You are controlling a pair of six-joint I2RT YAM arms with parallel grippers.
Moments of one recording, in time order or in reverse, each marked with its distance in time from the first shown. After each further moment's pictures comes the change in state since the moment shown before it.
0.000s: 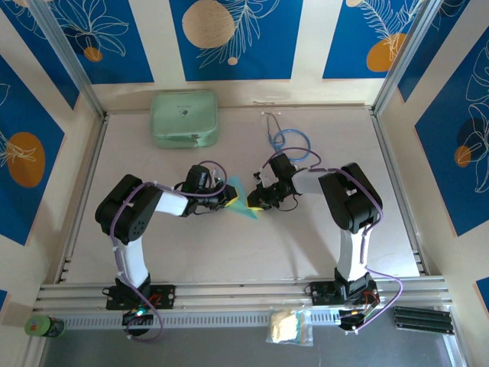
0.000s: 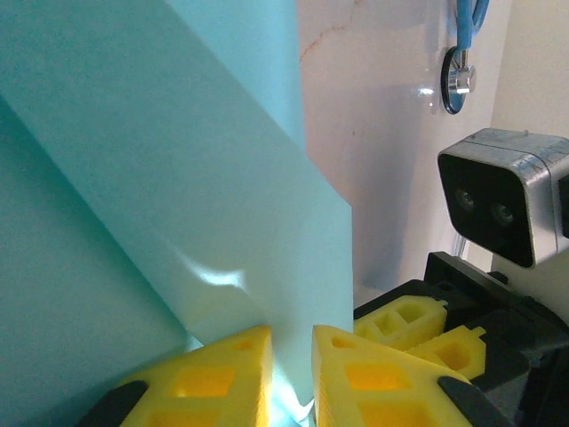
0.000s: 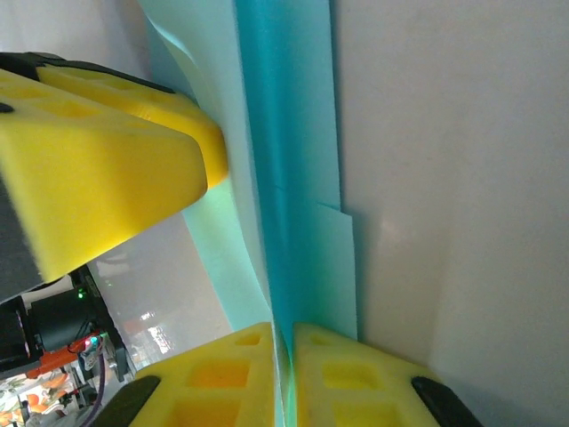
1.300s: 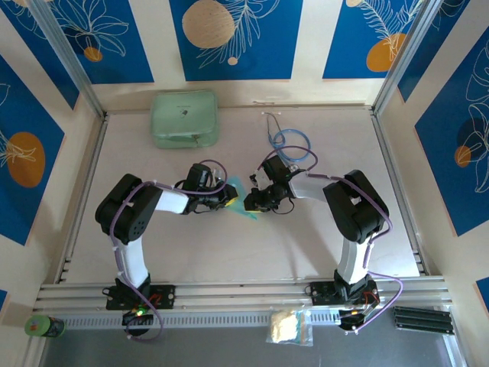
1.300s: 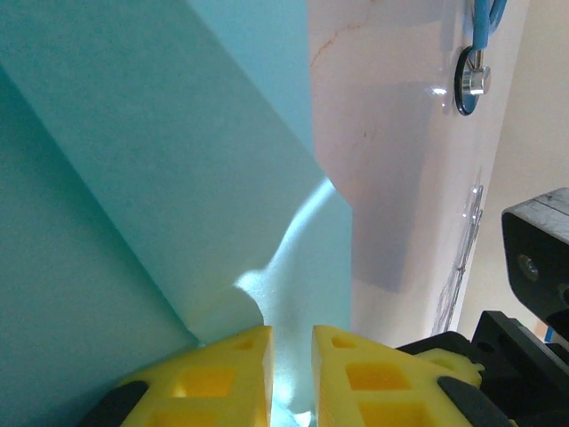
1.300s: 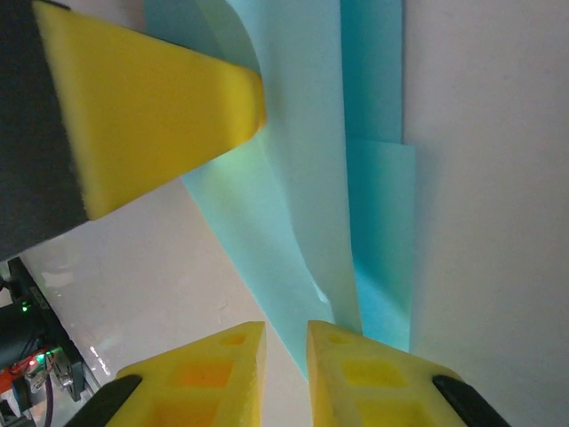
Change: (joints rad) left arm 0.000 0.002 0.029 -0.067 0.000 0.001; right arm 0.085 -0.103 -0.014 -0.074 0.189 0.032
